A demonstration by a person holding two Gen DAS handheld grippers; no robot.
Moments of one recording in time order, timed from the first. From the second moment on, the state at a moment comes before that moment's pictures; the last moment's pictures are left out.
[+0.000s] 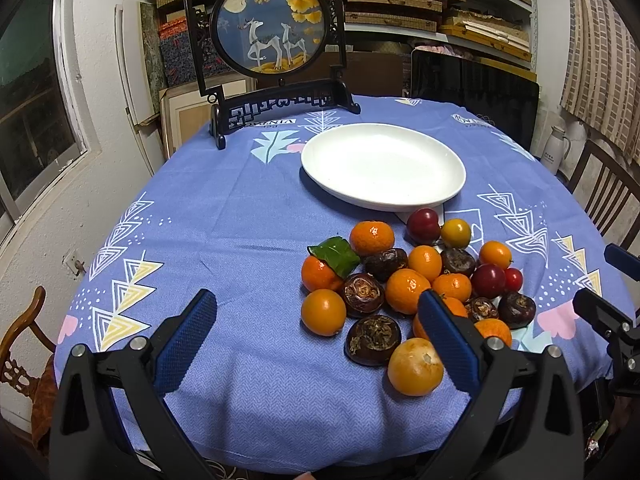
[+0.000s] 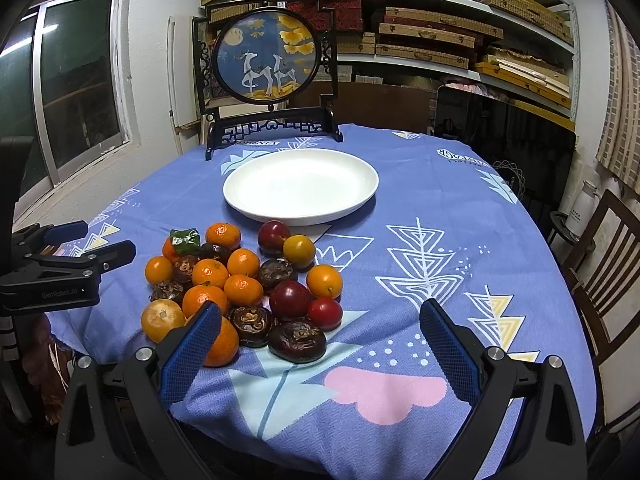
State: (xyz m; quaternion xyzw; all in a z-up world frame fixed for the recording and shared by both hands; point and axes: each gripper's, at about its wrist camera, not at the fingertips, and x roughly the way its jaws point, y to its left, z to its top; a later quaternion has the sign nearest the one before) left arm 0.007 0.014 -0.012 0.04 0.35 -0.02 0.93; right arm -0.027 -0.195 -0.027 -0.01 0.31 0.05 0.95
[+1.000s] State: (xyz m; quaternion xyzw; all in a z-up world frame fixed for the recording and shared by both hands) left arm -0.020 -0.031 -0.078 0.12 0.37 -0.17 0.91; right arm -0.036 -0.205 -0.048 -0.02 0.33 0.09 0.94
